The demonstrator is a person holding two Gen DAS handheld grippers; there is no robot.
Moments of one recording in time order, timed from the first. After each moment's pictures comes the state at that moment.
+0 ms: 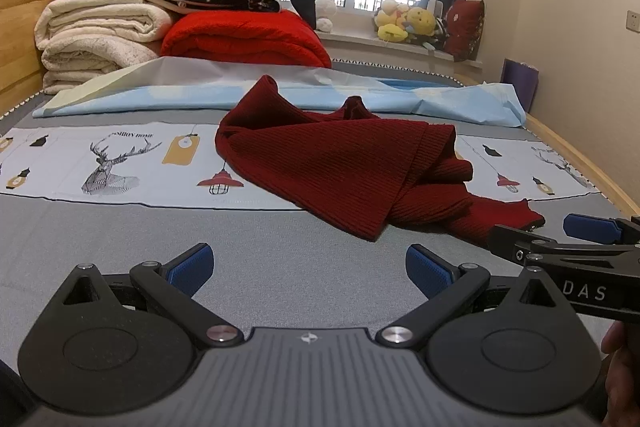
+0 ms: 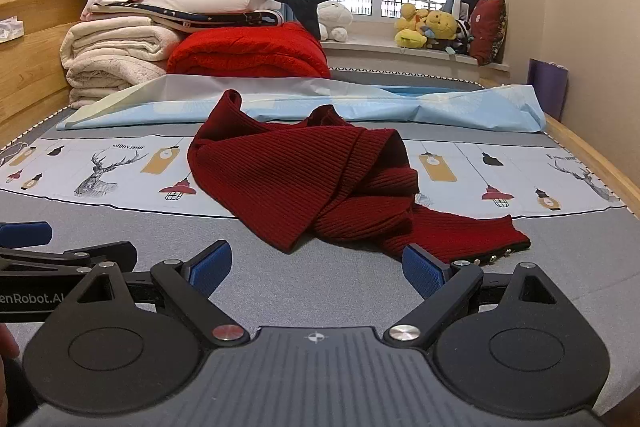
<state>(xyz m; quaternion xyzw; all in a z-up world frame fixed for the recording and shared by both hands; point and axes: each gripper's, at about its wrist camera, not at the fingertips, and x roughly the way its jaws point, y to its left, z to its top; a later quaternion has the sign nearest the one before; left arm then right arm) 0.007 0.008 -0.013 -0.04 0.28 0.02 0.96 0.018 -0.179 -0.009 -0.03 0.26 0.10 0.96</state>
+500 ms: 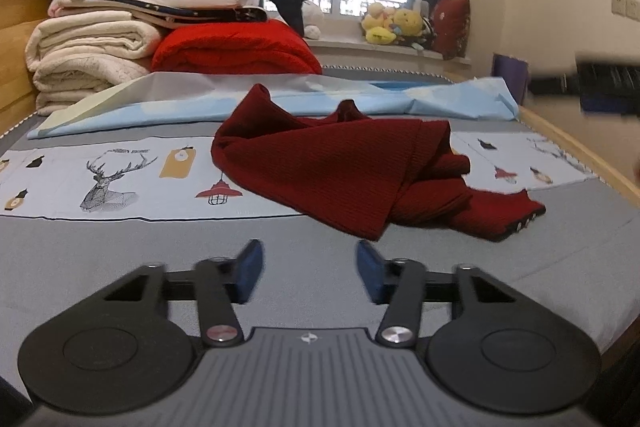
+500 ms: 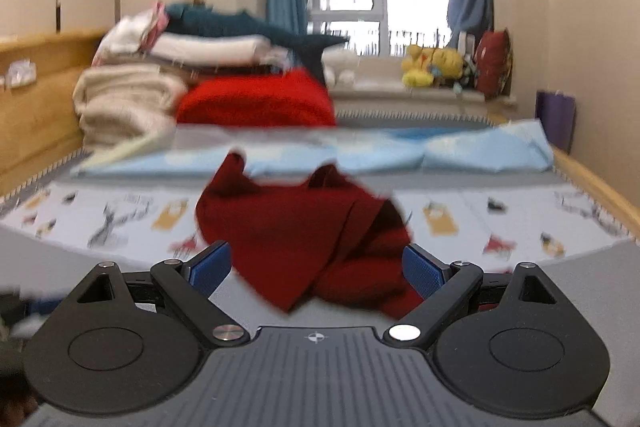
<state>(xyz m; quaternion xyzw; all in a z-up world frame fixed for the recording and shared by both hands) 0.004 0.008 -0.020 -0.01 0.27 0.00 0.96 0.040 -0.216 0.043 -0.01 0.19 0.12 0.97</state>
